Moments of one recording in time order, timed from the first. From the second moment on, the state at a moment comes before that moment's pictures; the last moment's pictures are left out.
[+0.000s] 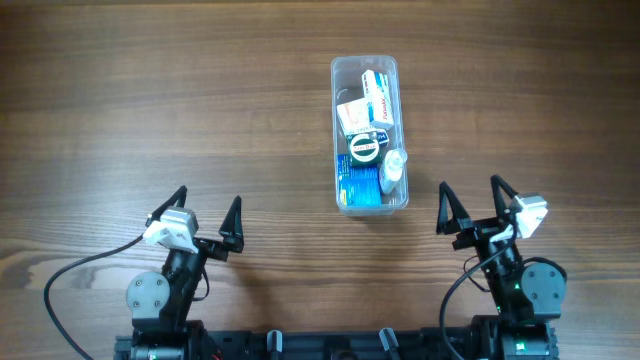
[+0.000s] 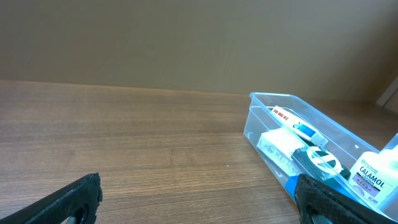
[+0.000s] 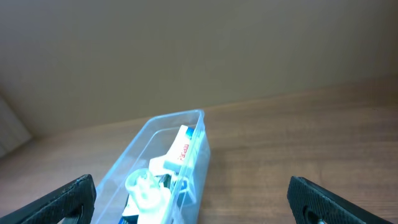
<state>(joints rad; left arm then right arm) 0.01 0.01 0.01 -0.05 0.26 -0.17 -0.02 0.11 0.07 0.02 -0.25 0.27</state>
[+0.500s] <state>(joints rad) 0.01 0.01 0.01 -0.05 0.26 -0.17 -0.08 0.02 0.01 0.05 -0.17 0.26</state>
